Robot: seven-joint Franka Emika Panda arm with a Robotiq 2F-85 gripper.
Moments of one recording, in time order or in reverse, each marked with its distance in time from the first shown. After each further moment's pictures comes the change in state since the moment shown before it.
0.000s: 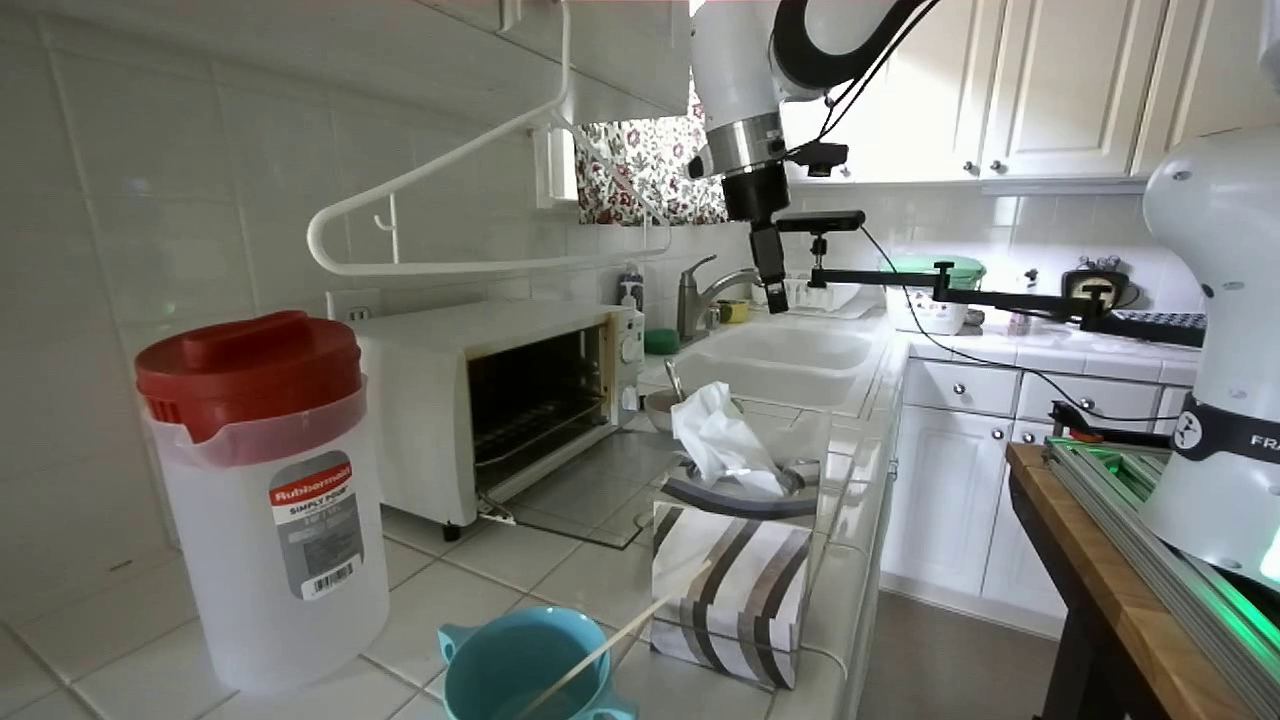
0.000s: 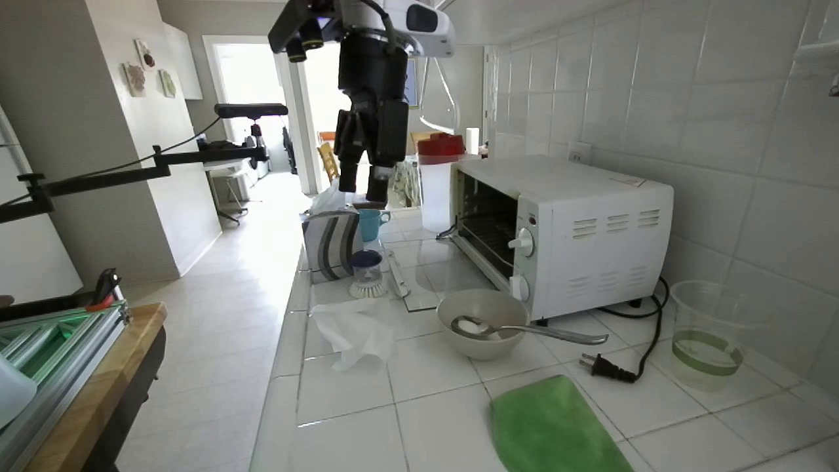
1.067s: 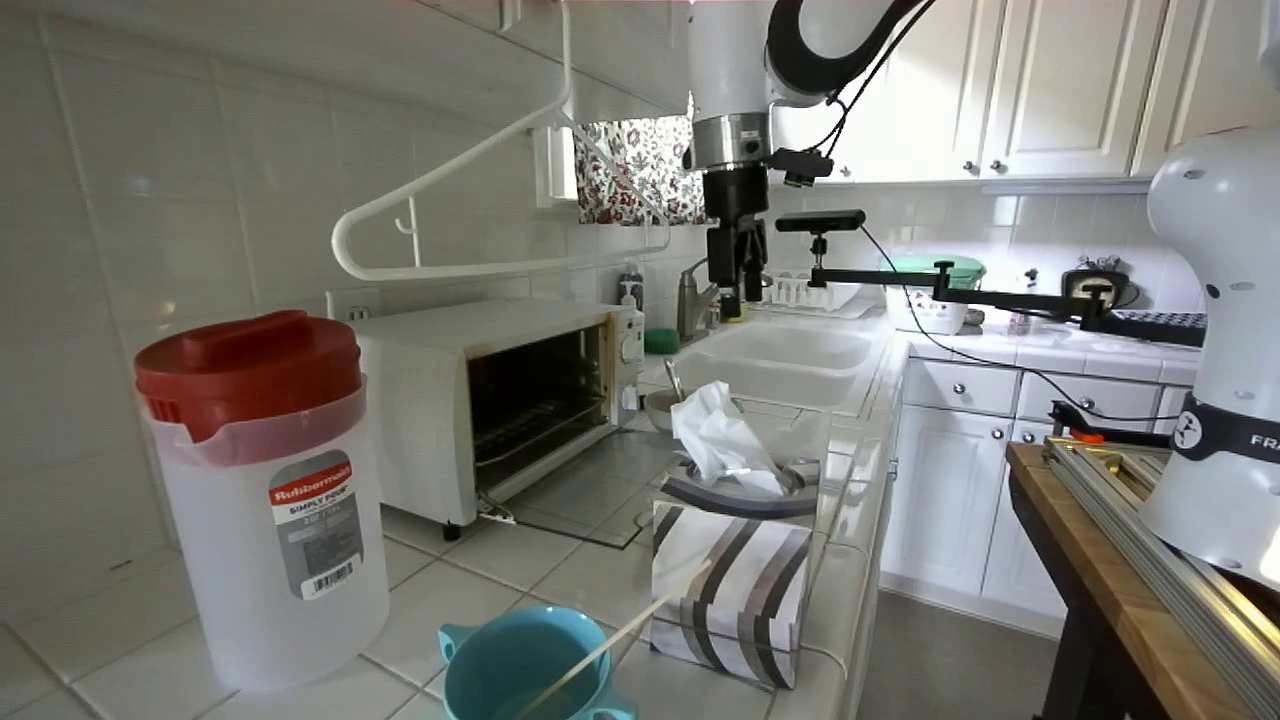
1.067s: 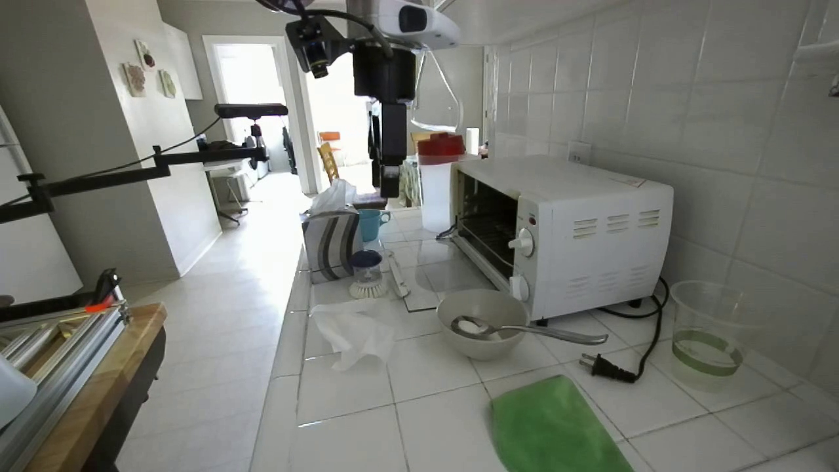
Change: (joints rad) arm 0.088 0.030 -0.074 -0.010 0.060 0.171 0.275
